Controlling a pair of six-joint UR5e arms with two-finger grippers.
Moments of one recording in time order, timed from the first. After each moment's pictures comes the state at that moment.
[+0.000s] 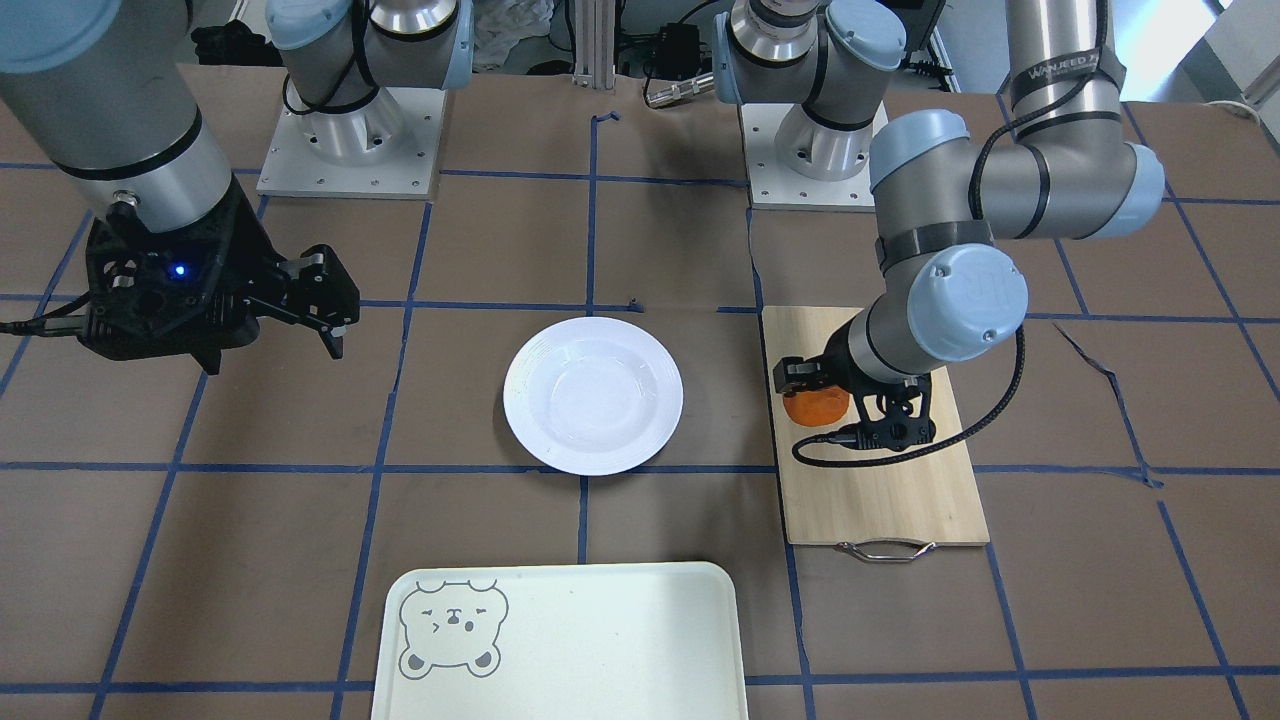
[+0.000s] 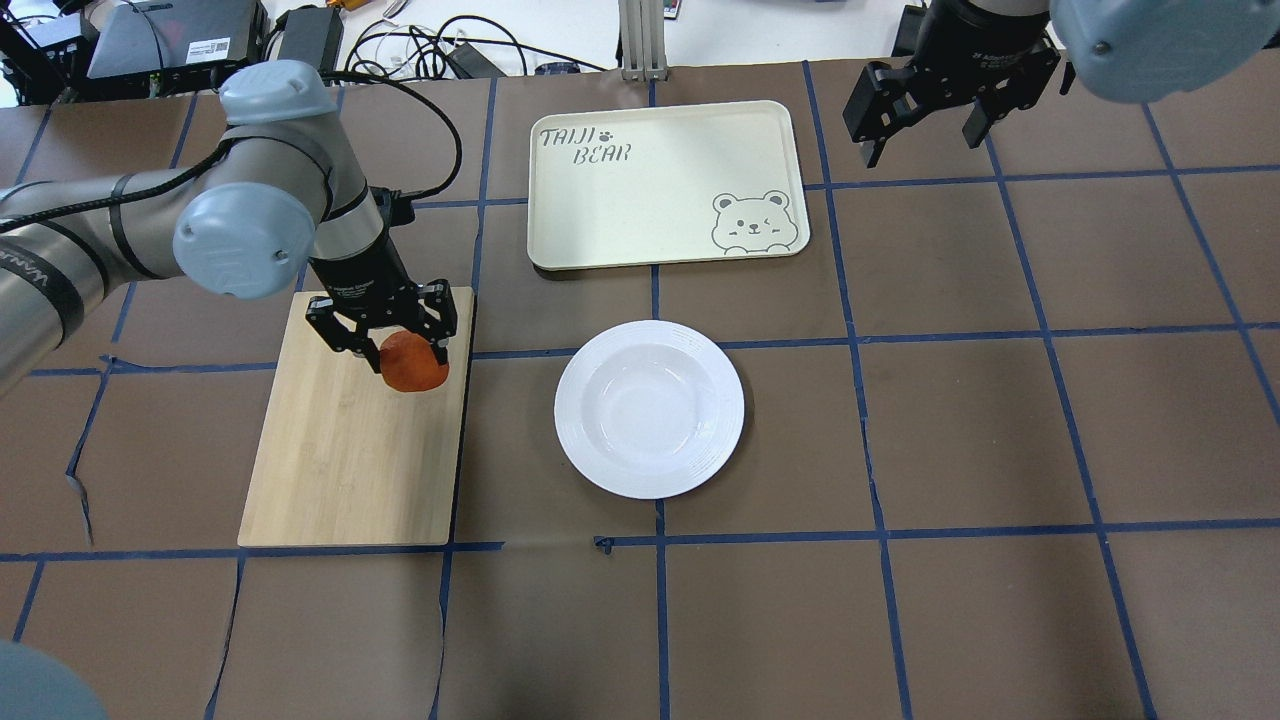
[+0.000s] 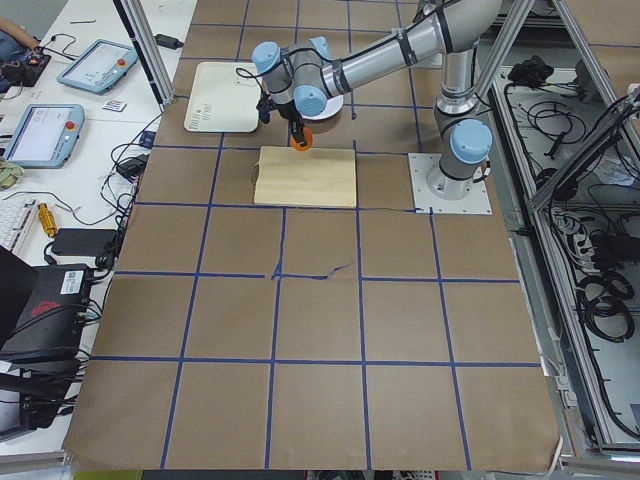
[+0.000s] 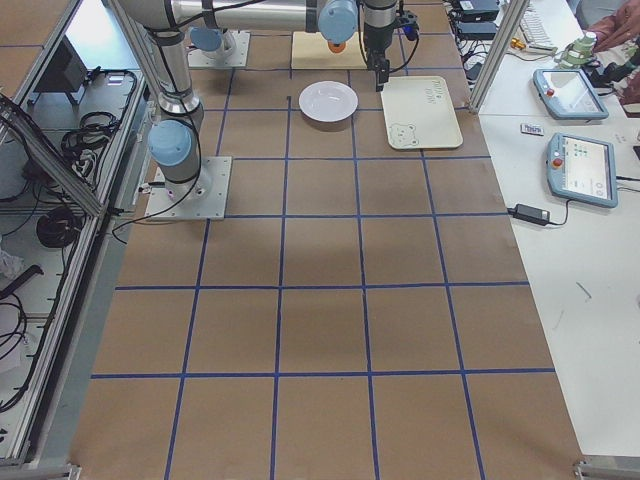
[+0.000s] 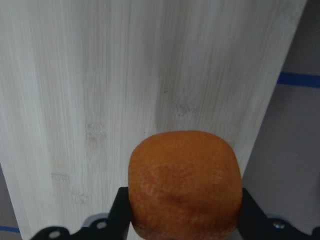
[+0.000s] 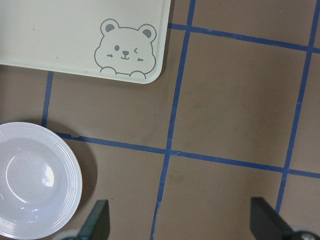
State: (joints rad) left arm -1.54 -1.84 -1.74 -1.43 1.51 -0.09; right arm 1.57 -1.41 1.44 -1.69 -1.57 -0.17
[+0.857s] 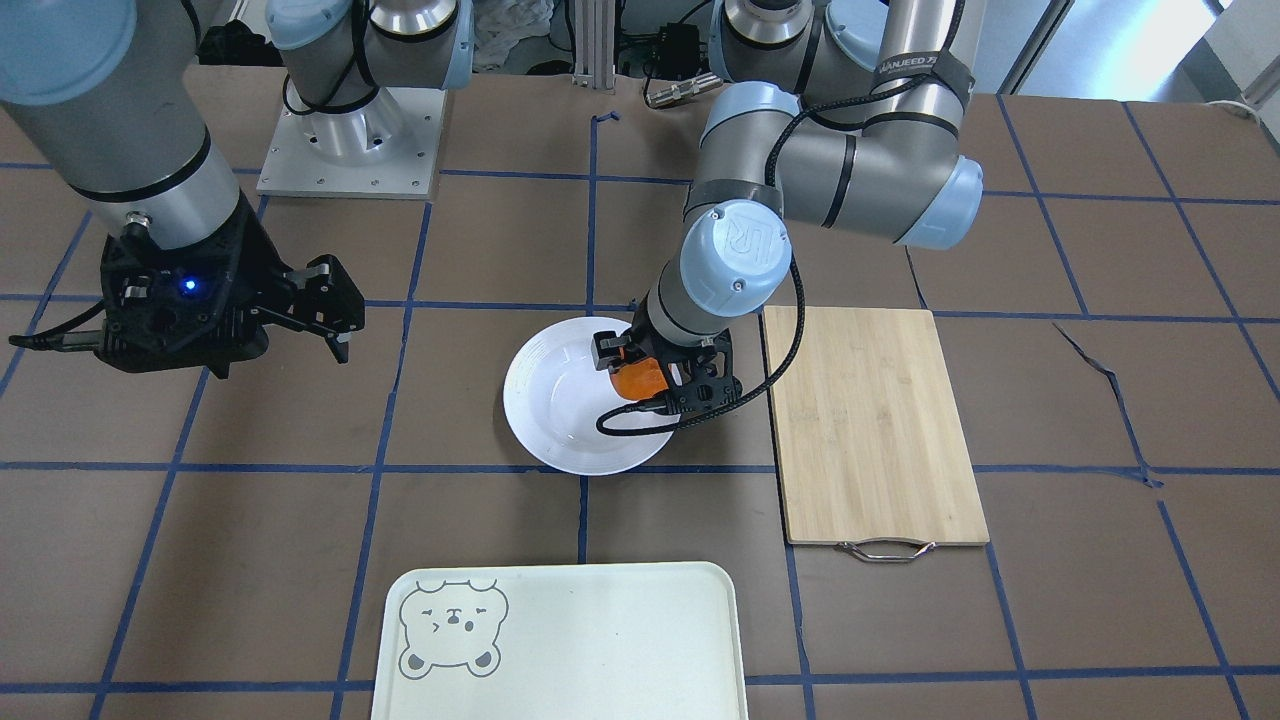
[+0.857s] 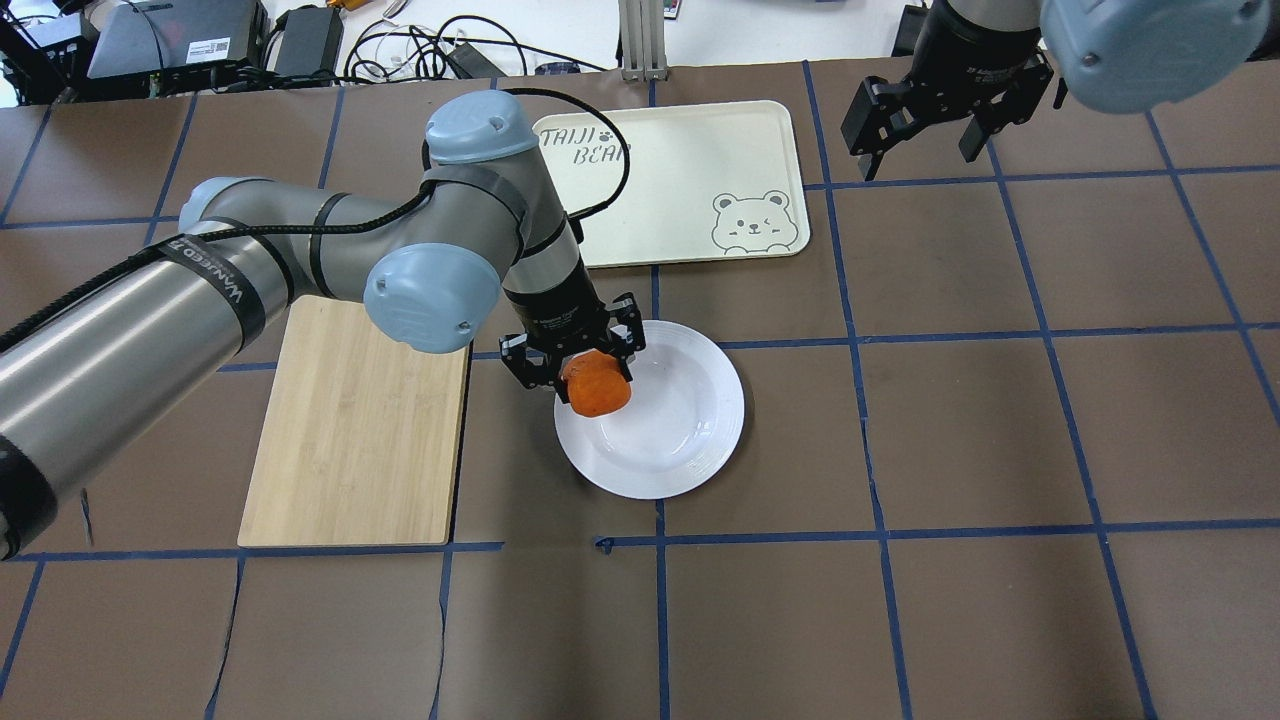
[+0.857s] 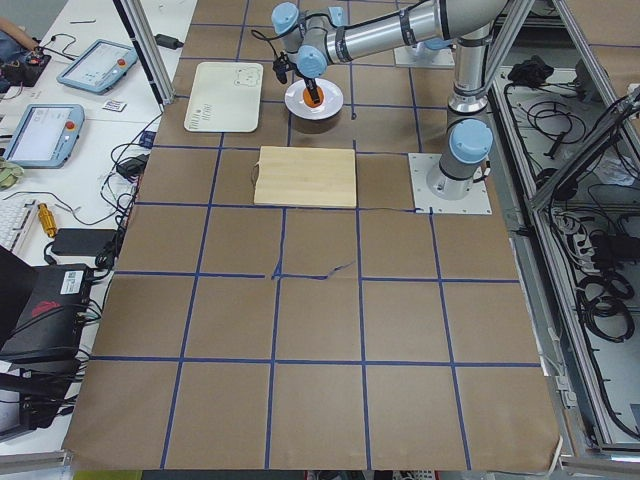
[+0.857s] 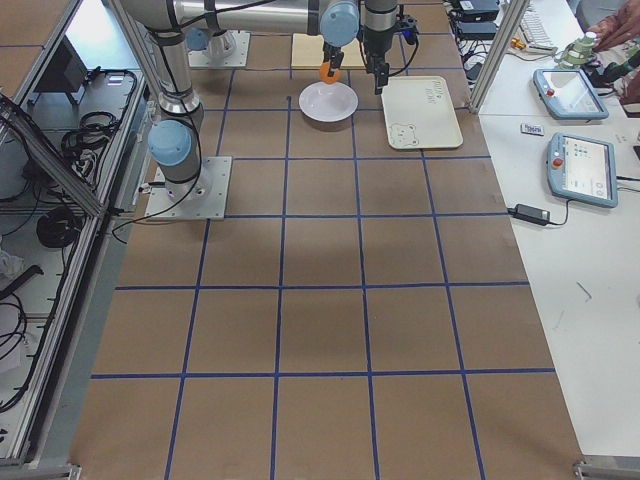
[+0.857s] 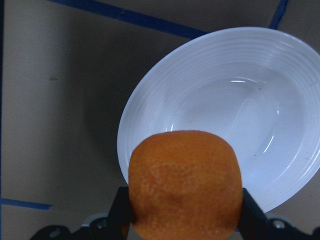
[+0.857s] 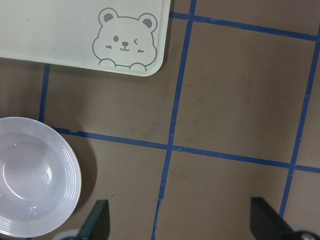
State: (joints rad) left arm -1.82 -1.91 -1.74 -1.29 1.34 -0.50; right arm 1.57 -1.40 1.47 -1.70 -1.56 -0.17
